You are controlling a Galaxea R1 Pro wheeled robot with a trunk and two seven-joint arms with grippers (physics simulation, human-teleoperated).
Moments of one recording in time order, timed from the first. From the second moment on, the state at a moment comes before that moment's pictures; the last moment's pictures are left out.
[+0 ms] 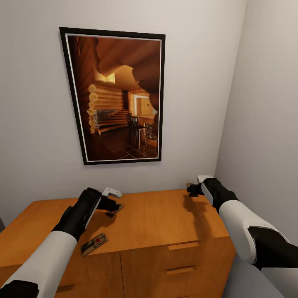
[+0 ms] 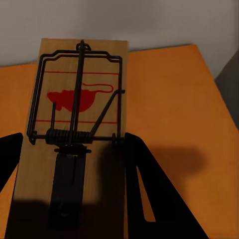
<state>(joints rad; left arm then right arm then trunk) -0.79 0.03 -0.13 -0.92 -0.27 0.94 -0.34 -1.09 -0.02 -0.10 -0.36 0.11 0.59 0.01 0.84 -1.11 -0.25</state>
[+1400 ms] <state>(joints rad) -0.90 0.01 -0.13 -0.63 -0.26 0.77 -0.34 -1.09 -0.09 -0.11 -0.46 0.19 0.78 0.03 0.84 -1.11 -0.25</state>
